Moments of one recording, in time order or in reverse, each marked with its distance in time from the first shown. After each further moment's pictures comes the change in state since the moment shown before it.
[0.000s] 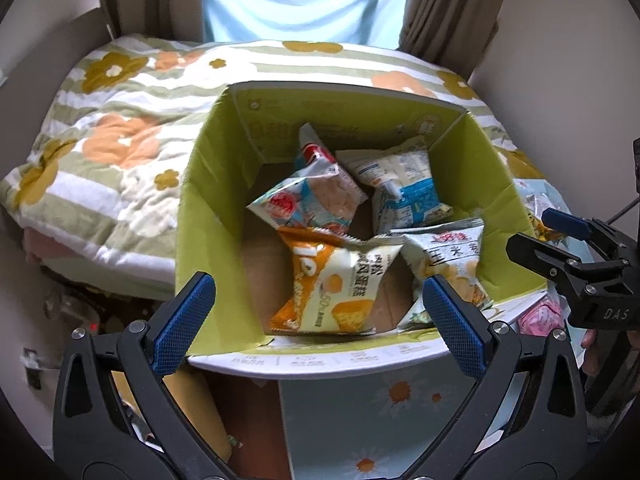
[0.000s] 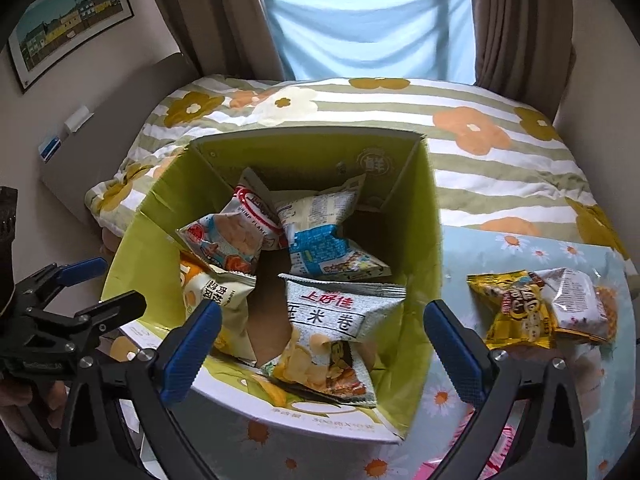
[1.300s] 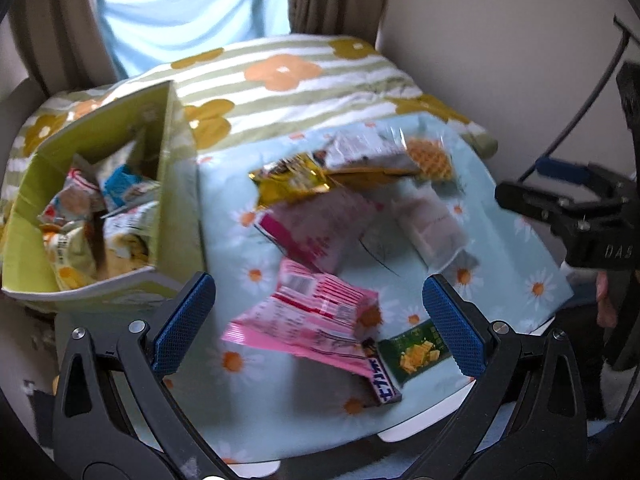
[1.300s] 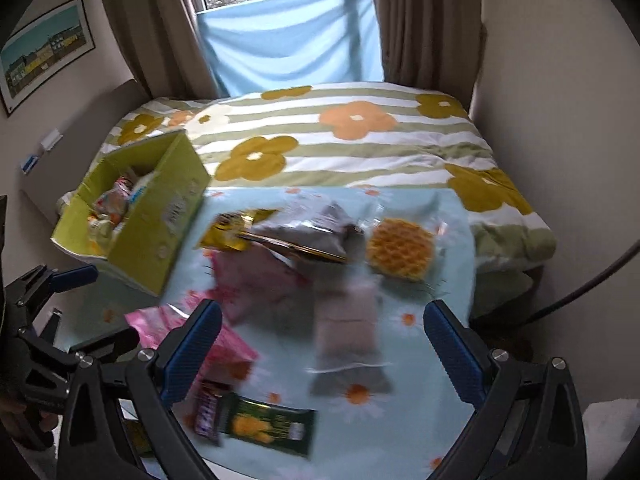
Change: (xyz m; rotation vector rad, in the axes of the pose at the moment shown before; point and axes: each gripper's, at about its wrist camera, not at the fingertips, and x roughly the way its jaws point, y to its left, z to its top) left arm 0.021 -0.350 -0.074 0.234 0.033 -0.035; right arm -0.132 -0.282 -0.111 0.056 -0.042 -0.096
